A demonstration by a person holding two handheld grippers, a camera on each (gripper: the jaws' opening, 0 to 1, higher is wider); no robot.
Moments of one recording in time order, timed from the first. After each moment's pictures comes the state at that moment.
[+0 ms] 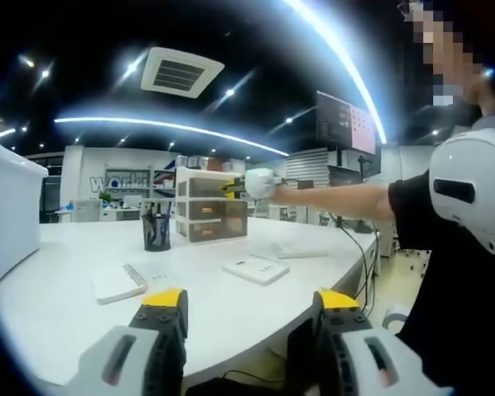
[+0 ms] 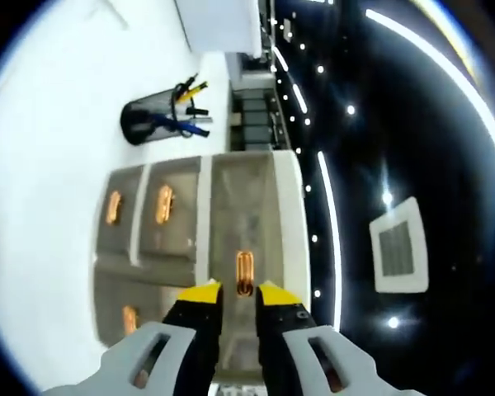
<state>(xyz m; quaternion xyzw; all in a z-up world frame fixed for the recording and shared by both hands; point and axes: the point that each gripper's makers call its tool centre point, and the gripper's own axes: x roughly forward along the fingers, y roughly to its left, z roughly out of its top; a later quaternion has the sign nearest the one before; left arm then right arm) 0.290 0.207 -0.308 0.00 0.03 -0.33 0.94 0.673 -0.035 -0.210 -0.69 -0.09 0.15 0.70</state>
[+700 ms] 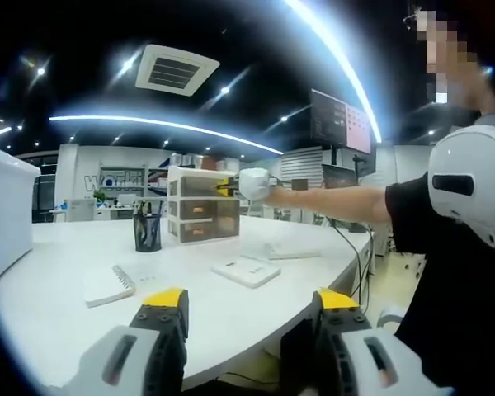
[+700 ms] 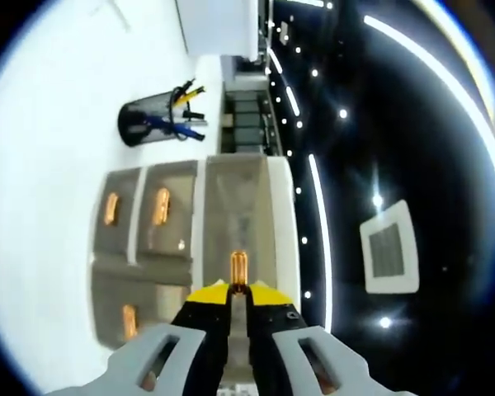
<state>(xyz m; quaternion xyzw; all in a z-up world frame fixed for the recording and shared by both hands) 0.289 0.189 -0.304 0.00 0.03 -0.34 0.94 0.660 -0.036 -0.204 -0.68 -0.10 0.14 0.71</state>
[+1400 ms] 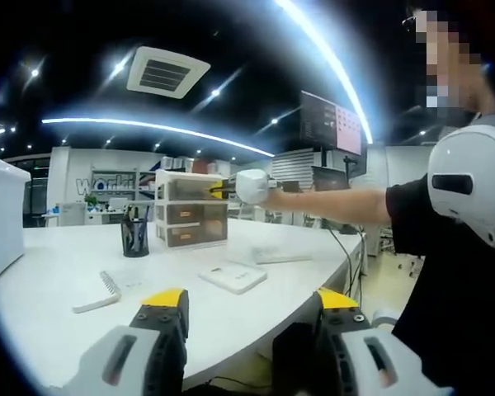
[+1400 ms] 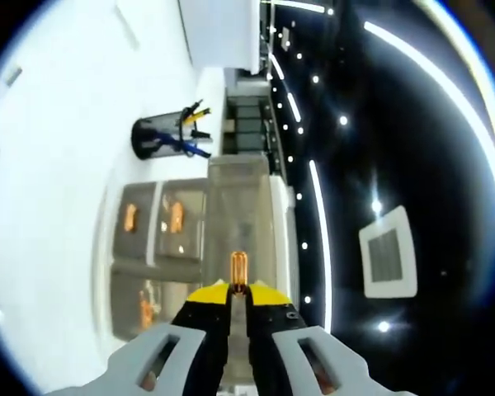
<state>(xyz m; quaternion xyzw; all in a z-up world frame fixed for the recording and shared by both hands) 0.278 0.175 -0.299 0.00 0.02 -0.37 0.93 0.623 -0.033 -0.205 -0.68 -0.11 0.15 0.70</state>
